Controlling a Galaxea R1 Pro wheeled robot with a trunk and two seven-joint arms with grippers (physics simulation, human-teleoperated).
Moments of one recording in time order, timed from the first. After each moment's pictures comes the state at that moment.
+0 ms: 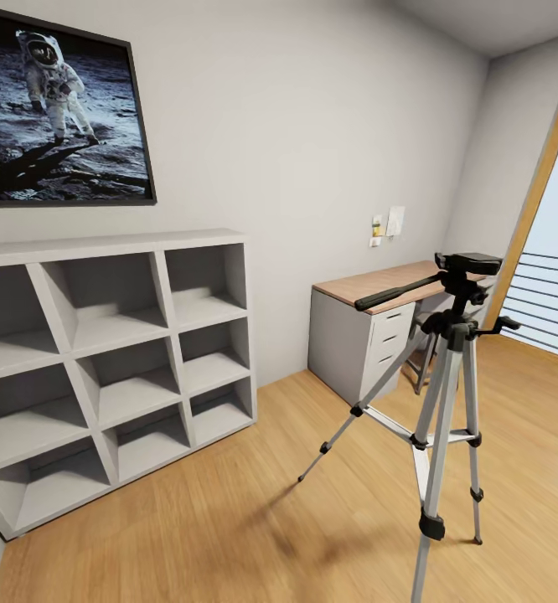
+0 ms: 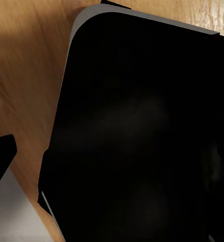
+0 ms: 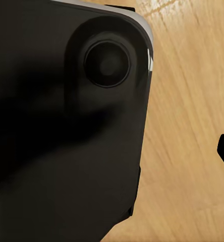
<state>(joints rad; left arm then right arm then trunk) 0.00 0.00 0.06 -0.03 0.22 -0.03 0.00 0.00 -0.02 0.00 0.00 0.08 -0.07 -0.01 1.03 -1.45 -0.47</state>
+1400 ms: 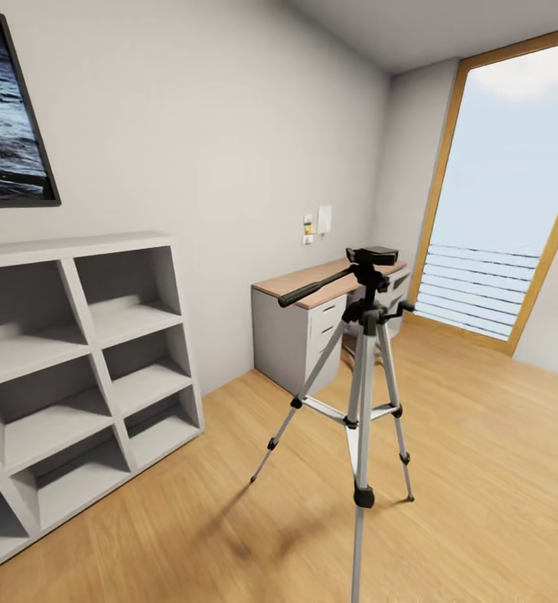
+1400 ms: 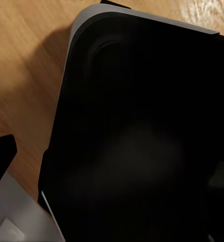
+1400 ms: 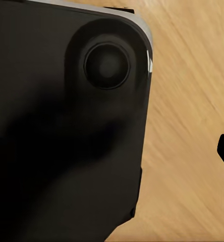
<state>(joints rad) 0.00 0.00 0.06 -0.03 0.22 -0.03 0.00 0.00 -0.02 0.00 0.00 0.08 -0.07 -0.01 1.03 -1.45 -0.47</state>
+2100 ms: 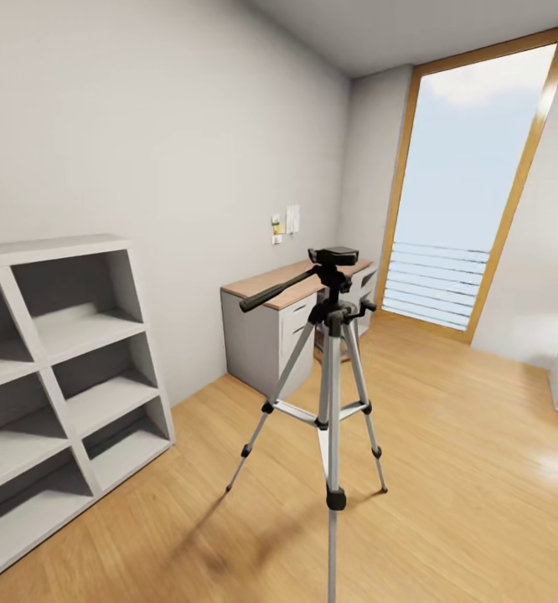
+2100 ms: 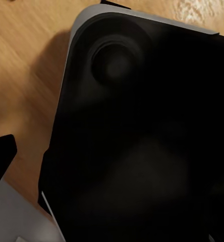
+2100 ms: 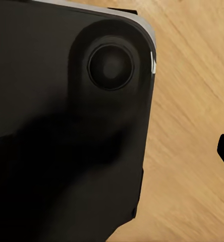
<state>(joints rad) 0.00 0.00 0.05 -0.03 0.22 -0.03 0.00 0.00 -0.01 0.00 0.00 0.08 -0.08 -0.01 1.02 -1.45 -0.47</state>
